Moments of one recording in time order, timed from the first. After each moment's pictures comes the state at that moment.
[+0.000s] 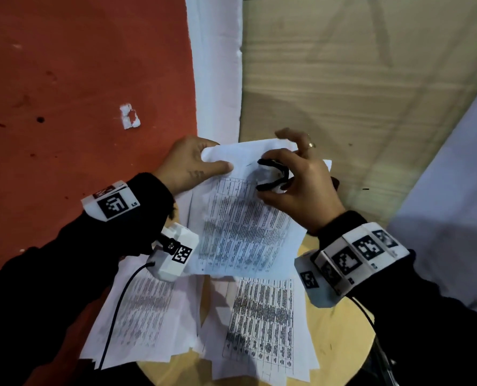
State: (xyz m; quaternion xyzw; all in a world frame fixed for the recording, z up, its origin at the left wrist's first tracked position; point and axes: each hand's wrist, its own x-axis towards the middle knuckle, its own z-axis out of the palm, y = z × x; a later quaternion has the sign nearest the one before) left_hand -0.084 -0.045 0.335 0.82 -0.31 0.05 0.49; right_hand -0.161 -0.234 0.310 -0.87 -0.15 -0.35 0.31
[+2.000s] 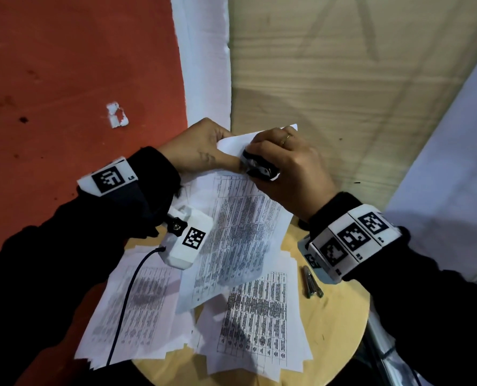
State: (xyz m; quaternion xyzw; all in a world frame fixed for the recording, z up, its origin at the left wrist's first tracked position) left_hand -0.098 -0.078 0.361 0.79 -0.34 -0.10 0.49; right_hand -0.158 -0.241 0.321 -0.83 -0.28 -0.47 0.15
